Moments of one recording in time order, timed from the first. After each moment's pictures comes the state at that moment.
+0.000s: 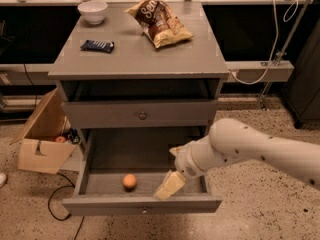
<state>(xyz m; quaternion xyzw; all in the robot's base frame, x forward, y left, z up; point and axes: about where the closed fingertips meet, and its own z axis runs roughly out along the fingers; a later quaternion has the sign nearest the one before) 0.468 -0.016 0.620 -0.53 0.78 0.25 0.24</state>
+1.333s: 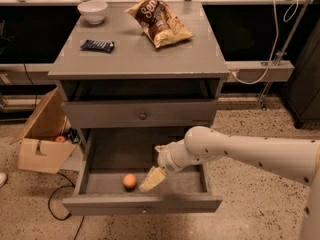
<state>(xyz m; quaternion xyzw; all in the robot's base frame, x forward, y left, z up) 0.533 0.038 0.535 -0.53 0.76 0.25 0.27</state>
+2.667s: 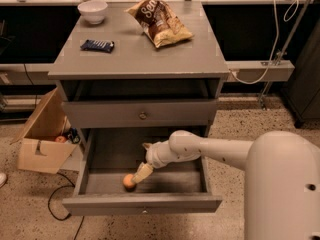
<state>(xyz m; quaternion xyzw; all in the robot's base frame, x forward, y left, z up) 0.617 0.089 0.434 -0.56 0.72 0.26 0.32</state>
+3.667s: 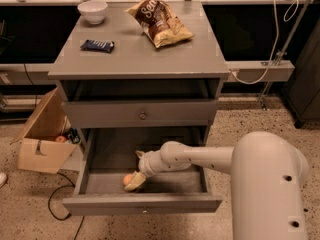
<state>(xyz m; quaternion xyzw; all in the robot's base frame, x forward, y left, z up) 0.609 0.125 0.386 -0.58 0.71 0.26 0.32</state>
